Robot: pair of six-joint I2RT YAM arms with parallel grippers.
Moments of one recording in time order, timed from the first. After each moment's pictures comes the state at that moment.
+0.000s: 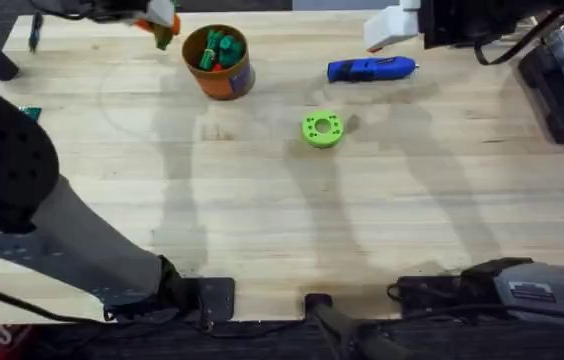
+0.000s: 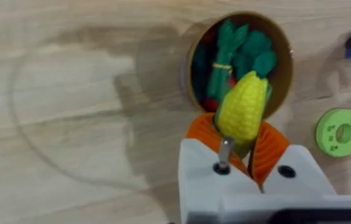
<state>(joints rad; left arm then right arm) 0.16 1.85 1.80 -1.11 0.32 0.19 0.23 1.45 1.43 -0.93 -0.13 0.10</state>
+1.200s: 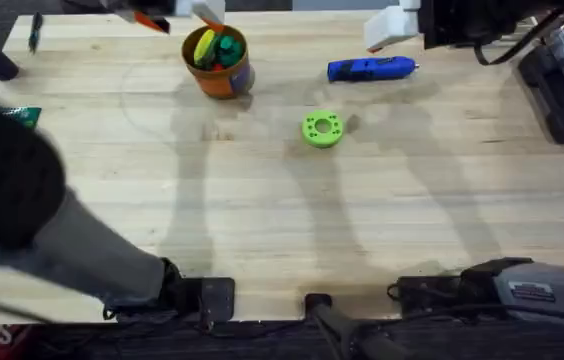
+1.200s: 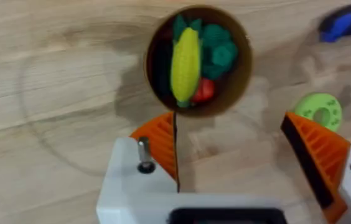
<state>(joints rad) 0.06 1.80 1.81 -1.15 0.29 0.16 0.23 1.45 1.43 -0.93 -0.13 0.10</state>
